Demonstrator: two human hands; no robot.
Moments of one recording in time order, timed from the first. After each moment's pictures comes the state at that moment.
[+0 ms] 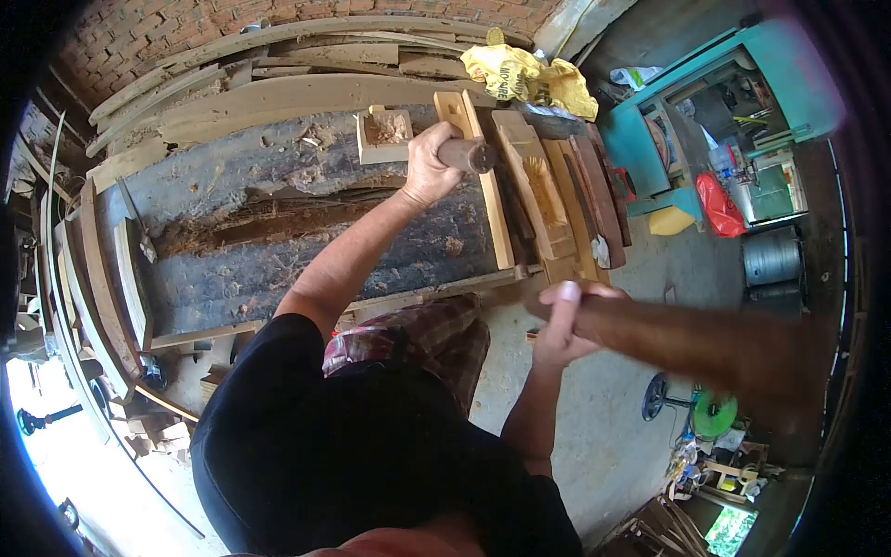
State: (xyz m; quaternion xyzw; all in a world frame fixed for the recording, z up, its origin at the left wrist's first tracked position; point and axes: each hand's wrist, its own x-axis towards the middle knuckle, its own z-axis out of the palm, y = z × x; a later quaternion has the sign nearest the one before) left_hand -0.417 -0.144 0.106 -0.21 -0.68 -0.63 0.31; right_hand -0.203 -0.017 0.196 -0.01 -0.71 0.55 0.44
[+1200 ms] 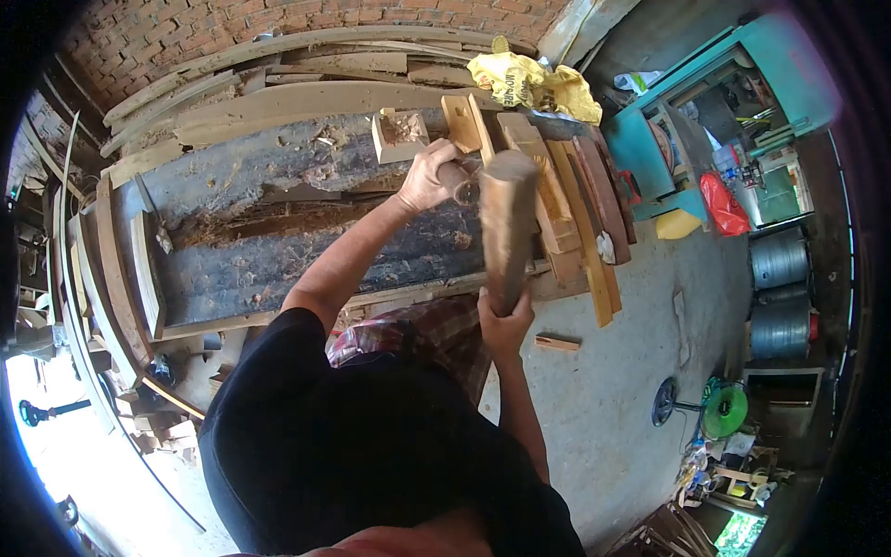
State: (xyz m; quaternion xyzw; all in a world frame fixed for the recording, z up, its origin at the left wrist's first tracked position) left_hand -0.410 -0.165 0.073 -0.35 -0.70 -0.57 0.26; right_hand -0.166 -0.021 0.091 -0.12 -0.86 0.44 0.24
